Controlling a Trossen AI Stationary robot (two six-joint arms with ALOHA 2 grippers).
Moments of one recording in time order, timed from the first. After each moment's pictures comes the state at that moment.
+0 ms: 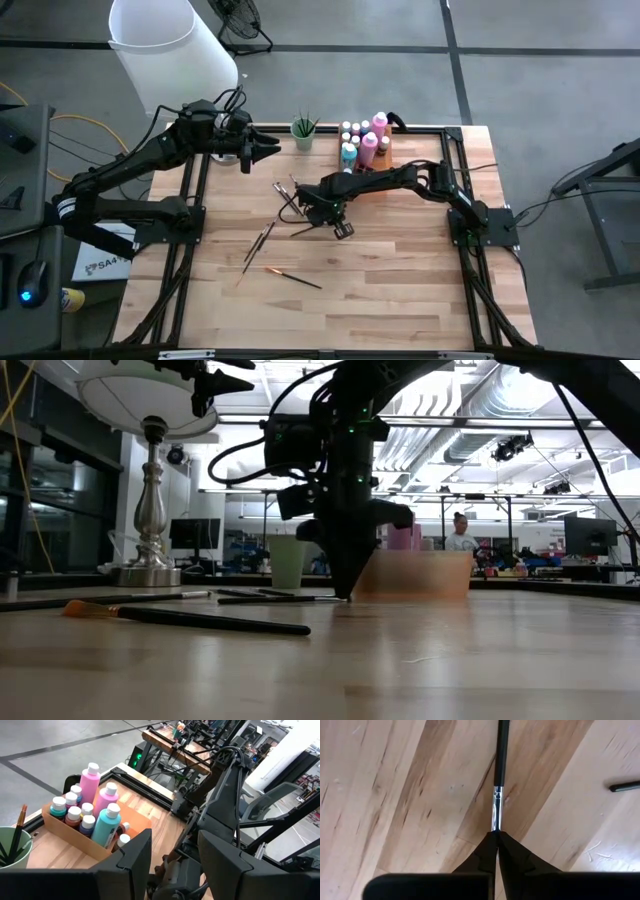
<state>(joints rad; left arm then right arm) 0.54 0.94 0.99 -0.24 0.38 -0.37 -0.07 2.25 1.73 -0.97 -0.06 -0.50</state>
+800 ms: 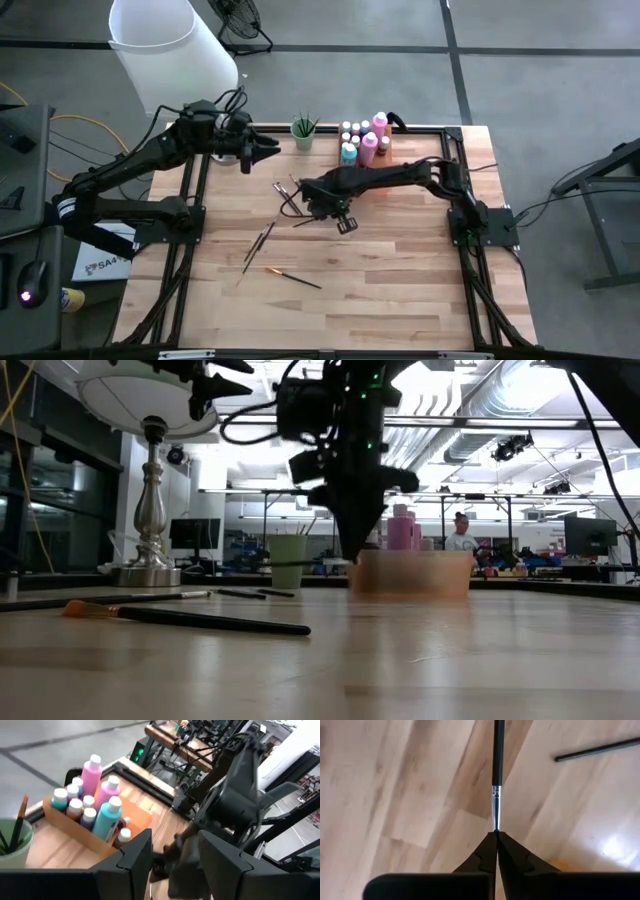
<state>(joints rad) 0.54 0.94 0.99 -0.26 0.38 -0.39 -0.07 2.13 1.74 -1.04 0.04 -0.46</state>
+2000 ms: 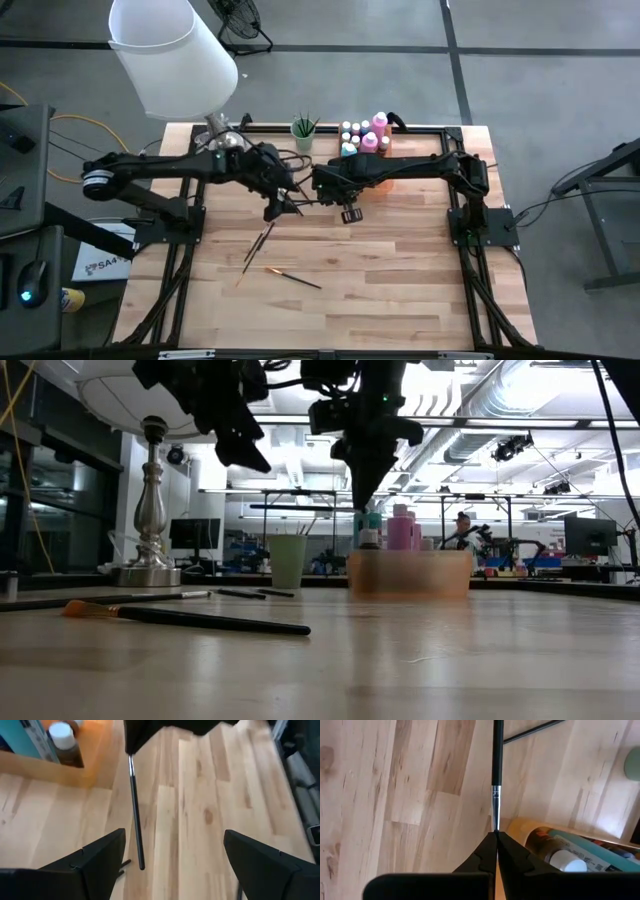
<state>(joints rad) 0.21 1.26 0.99 -0.42 0.29 -0.05 -0.08 1.96 1.74 -1.12 0.13 -0.31</state>
